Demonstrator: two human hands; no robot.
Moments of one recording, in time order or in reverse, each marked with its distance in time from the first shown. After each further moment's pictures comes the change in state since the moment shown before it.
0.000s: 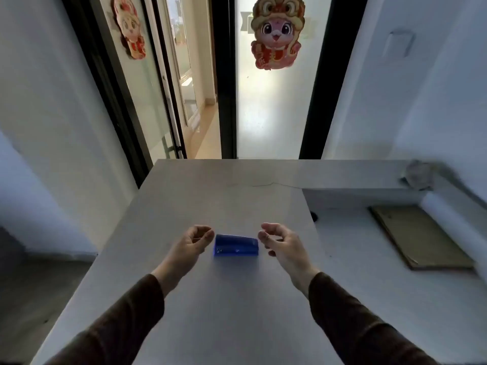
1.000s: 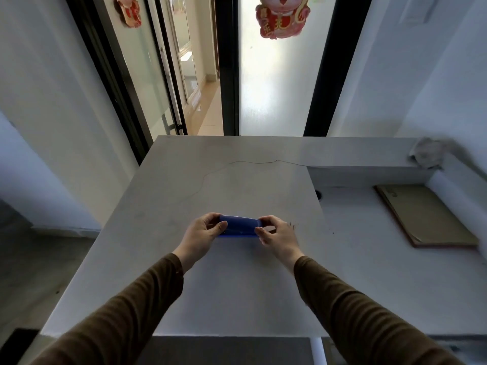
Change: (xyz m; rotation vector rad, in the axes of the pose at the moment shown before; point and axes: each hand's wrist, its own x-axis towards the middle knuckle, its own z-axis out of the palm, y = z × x) left_hand 0.009 -0.035 0.021 0.059 -0.058 0.070; right_hand 0.016 0.054 0.022 -0.346 0.019 -0.012
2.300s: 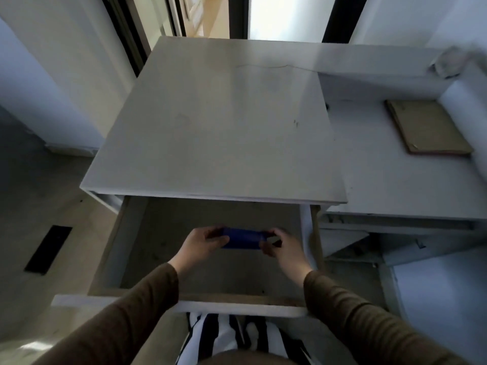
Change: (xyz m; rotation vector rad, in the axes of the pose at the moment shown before) left_hand -0.249 -0.122 0.055 0.133 -0.135 -0.258; right_hand -0.257 0.117 0.039 -0.027 -0.250 0.251
